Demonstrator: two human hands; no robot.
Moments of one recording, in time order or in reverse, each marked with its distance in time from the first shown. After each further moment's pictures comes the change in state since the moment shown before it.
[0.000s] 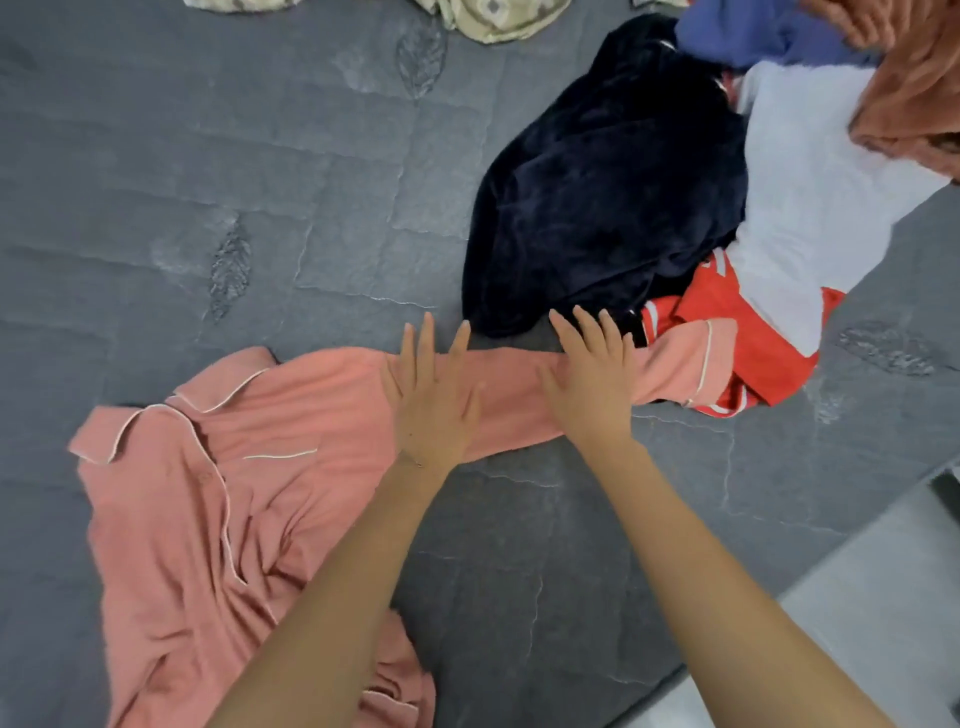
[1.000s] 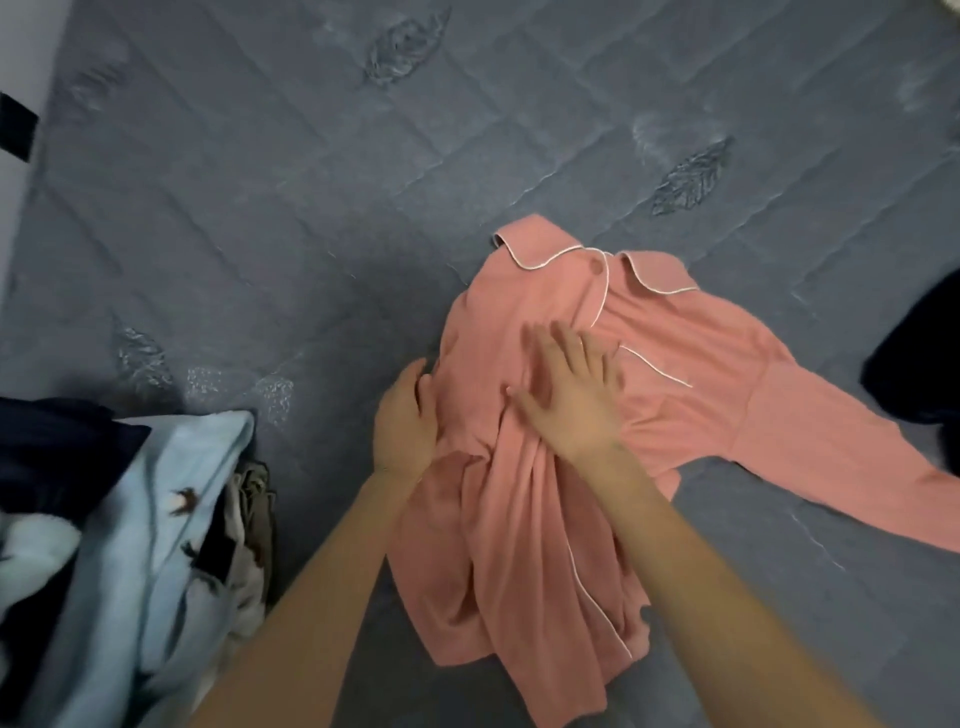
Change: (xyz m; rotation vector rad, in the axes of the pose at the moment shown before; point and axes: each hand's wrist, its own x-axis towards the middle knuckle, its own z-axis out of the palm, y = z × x) left_hand -0.269 -0.339 -0.021 -0.737 0.372 -0.869; right_hand -0.174 -0.324 0.188 -0.144 -0.503 -0.608
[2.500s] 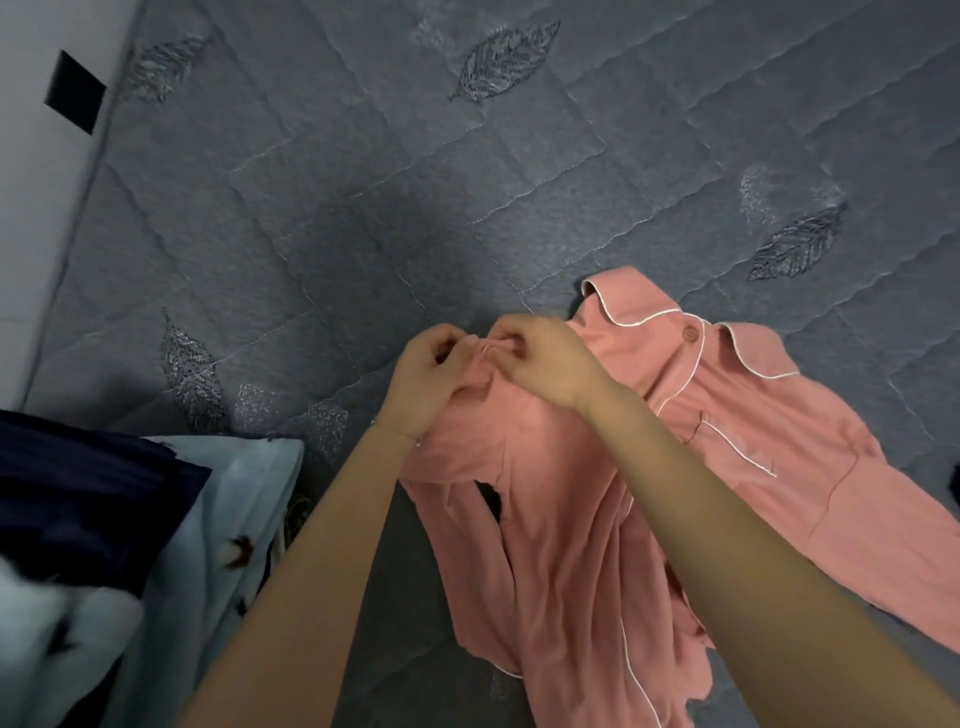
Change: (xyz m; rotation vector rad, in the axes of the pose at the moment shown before) left_hand 0.099 0.020 -0.074 -0.427 -0.181 -0.012; right_hand 0.127 -0.109 -0.007 0.244 -0.292 -0.333
